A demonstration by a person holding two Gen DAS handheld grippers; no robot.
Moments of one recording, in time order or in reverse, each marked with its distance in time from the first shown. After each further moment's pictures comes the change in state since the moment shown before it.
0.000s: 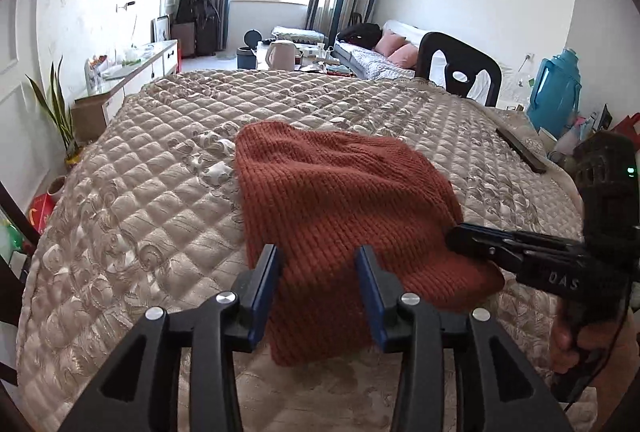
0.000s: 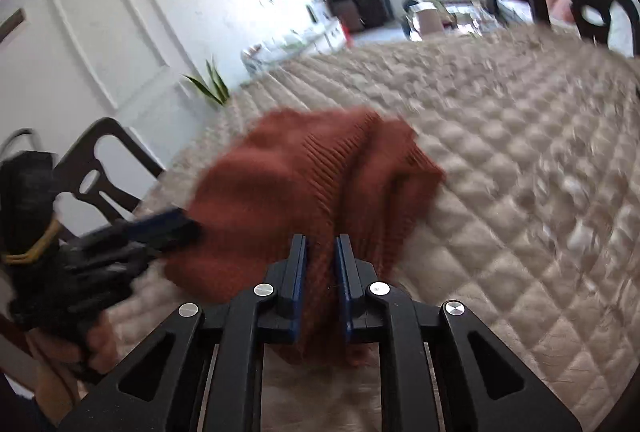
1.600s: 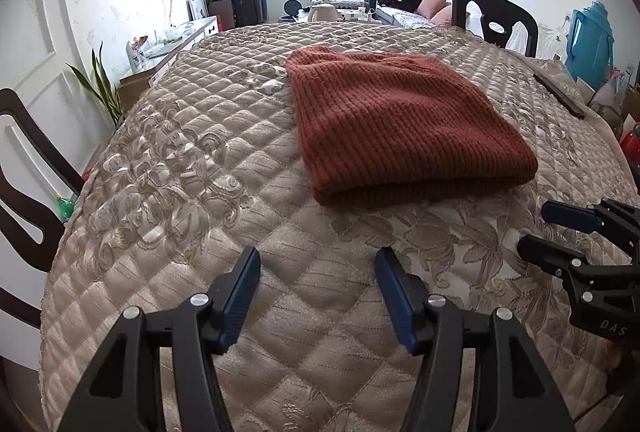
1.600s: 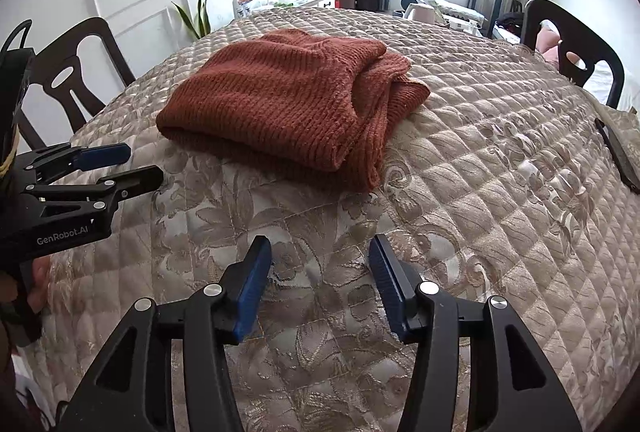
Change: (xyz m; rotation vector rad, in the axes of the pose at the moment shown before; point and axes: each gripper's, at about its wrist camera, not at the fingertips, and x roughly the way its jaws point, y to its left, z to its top) left arm -0.027 -0.007 -0.070 0.020 0.128 0.204; right arm -0.027 0.046 -0.074 -0.253 0.102 -0.260
